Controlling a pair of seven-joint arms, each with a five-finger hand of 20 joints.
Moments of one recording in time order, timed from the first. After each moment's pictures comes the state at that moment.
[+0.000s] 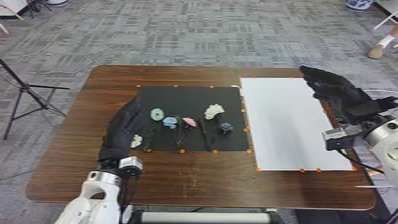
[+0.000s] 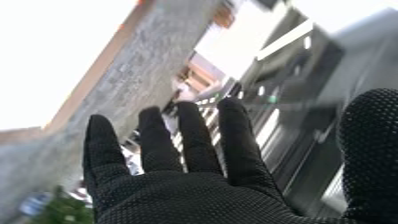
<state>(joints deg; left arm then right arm) 114.5 -66.0 -84.0 -110.5 52.3 4.0 15.9 -105.3 -58.2 108.9 -118.6 -74.6 -22.7 12.9</state>
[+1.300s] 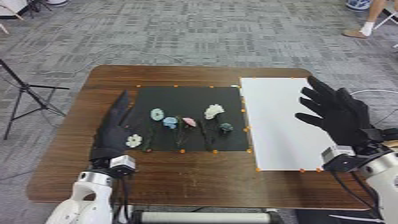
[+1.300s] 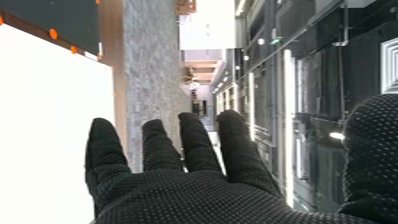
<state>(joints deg) 117.7 -65.3 -87.9 -115.0 48.5 1.9 14.9 -116.8 -69.3 113.2 -125.2 -49.5 -19.9 17.3</state>
